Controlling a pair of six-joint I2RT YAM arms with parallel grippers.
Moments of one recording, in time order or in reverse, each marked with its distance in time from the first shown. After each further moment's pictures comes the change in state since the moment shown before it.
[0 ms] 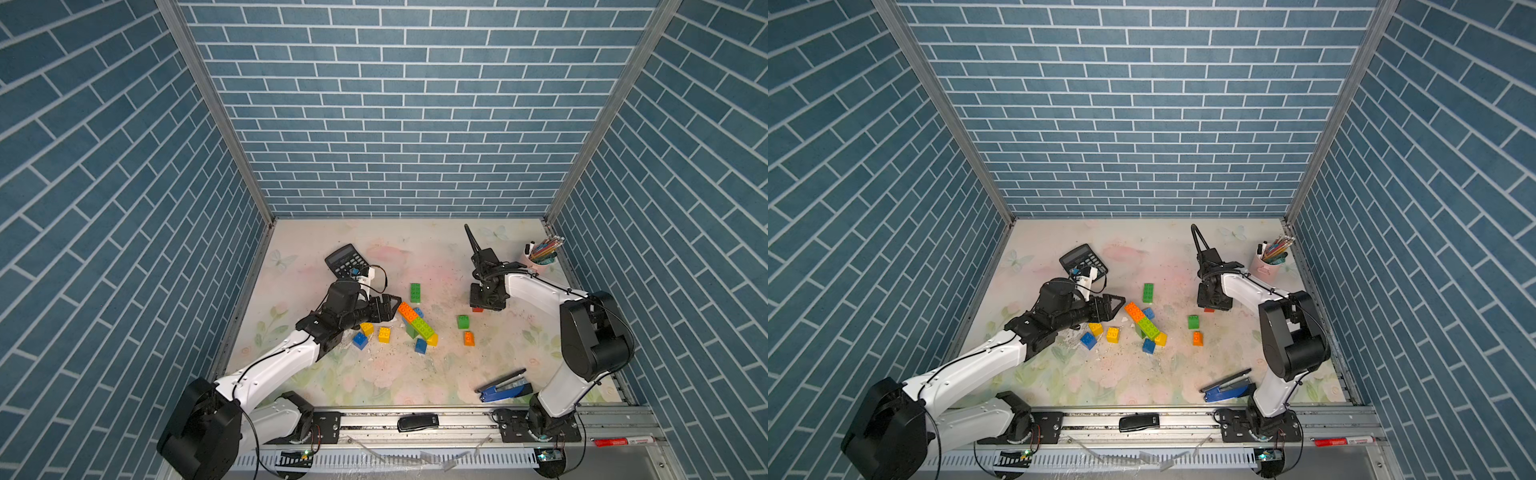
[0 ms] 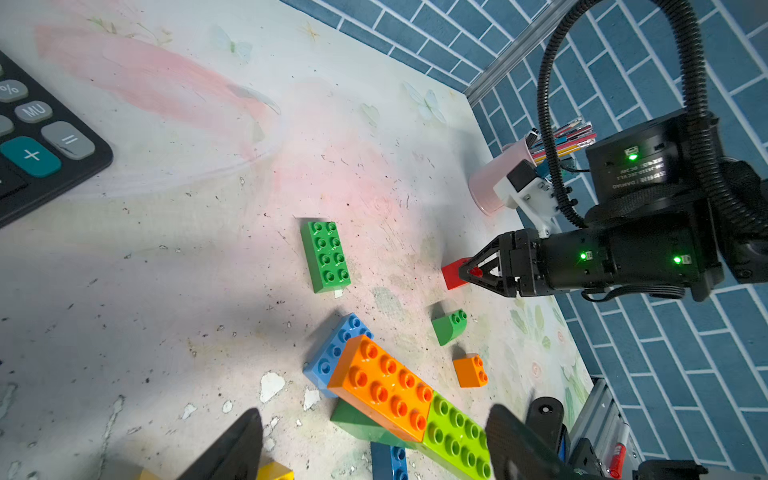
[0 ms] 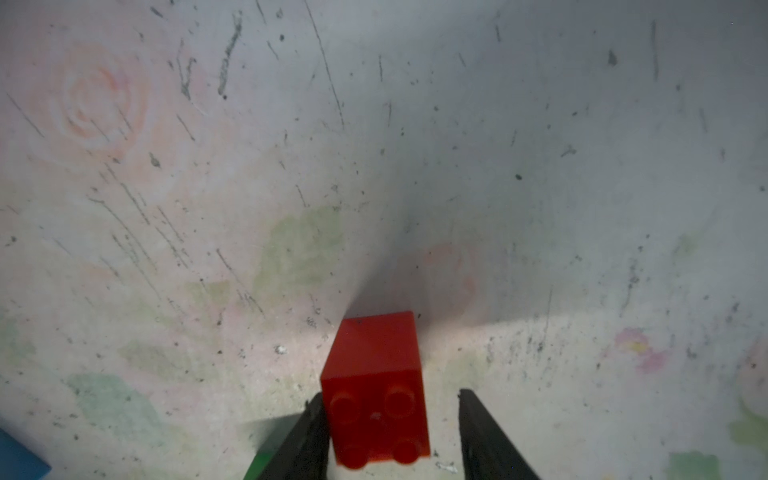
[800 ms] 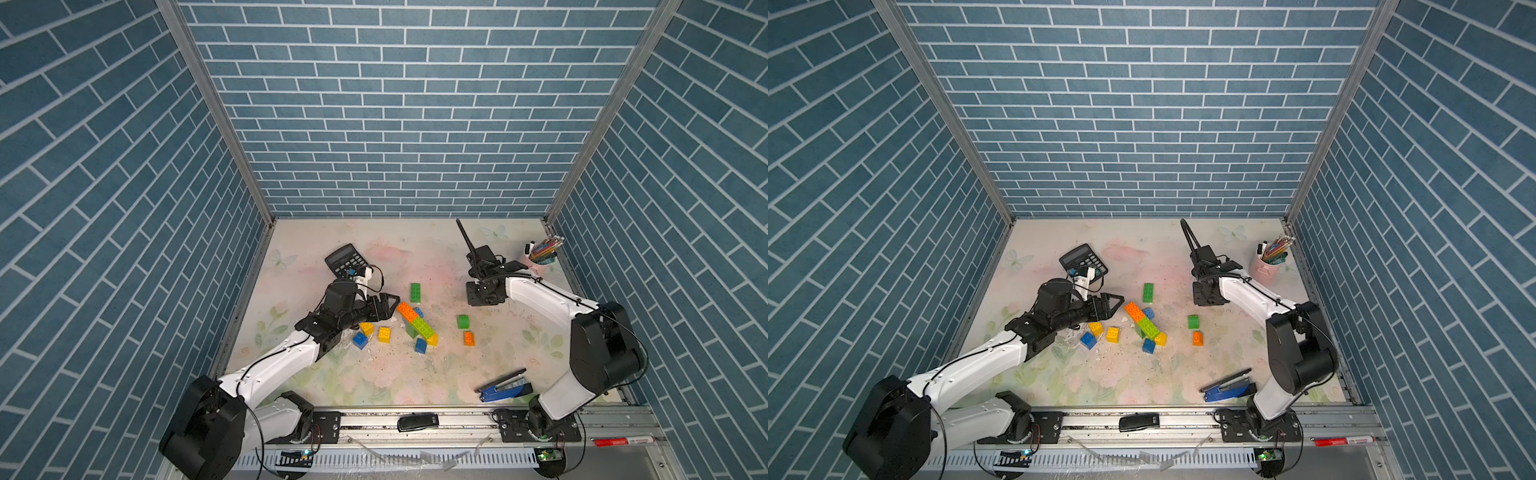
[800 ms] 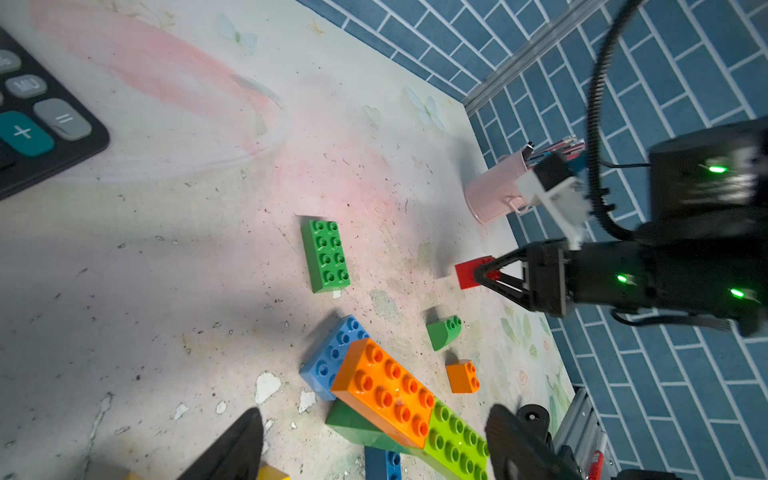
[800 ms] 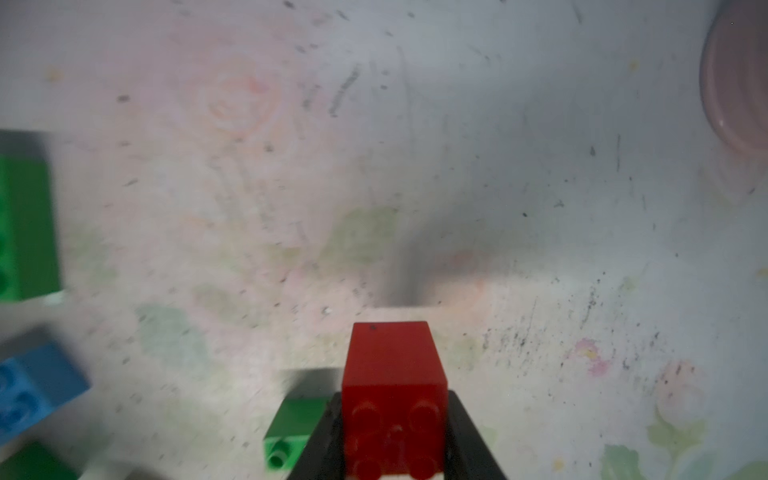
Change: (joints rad) left arm 0.060 0.013 -0.060 0.084 0.056 -0.069; right arm 0.120 -0.127 0.048 -0.053 0.024 -0.182
